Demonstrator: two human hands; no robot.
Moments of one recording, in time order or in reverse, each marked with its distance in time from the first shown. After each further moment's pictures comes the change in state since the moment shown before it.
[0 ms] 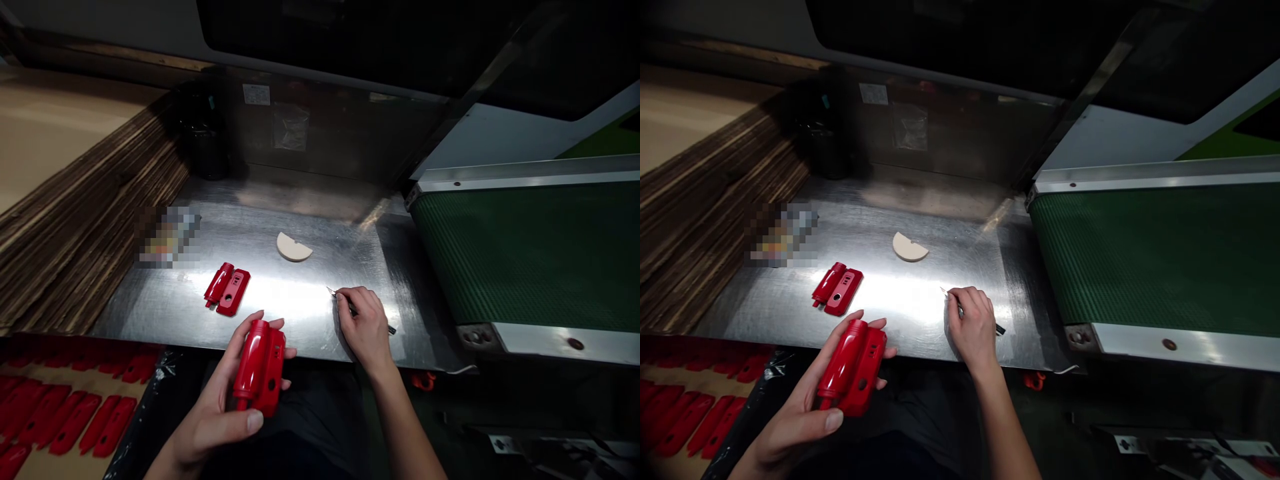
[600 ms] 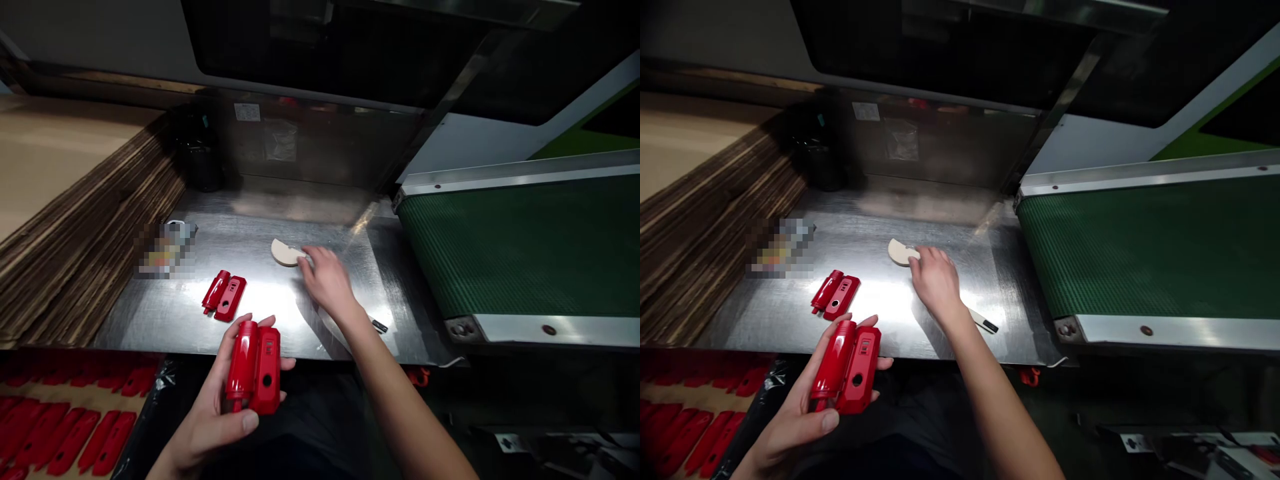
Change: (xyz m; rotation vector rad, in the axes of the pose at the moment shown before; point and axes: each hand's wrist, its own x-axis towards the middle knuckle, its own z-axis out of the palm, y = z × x) left_hand -0.005 0.006 0.004 -0.005 0.001 0.002; right_hand 0.094 -0.057 0.015 -0.012 -0.255 0.098
